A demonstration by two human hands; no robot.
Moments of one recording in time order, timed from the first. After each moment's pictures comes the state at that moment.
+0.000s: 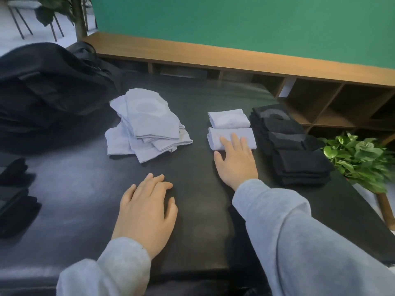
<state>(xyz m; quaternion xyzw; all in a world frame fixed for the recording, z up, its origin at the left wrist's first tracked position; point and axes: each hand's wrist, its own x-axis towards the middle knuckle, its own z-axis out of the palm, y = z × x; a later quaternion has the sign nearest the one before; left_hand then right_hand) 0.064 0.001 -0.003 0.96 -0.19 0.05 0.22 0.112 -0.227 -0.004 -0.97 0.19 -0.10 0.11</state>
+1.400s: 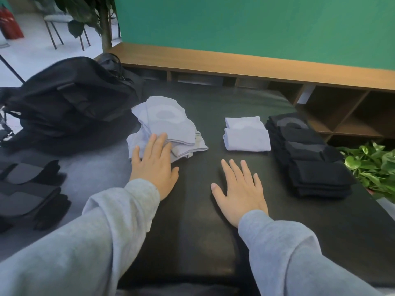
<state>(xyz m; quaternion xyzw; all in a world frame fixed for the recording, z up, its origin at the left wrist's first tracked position) 0.147 -0.001 0.024 0.98 -0.17 0.06 0.07 0.060 -0.177 0.008 -0.99 0.14 0.00 0.09</state>
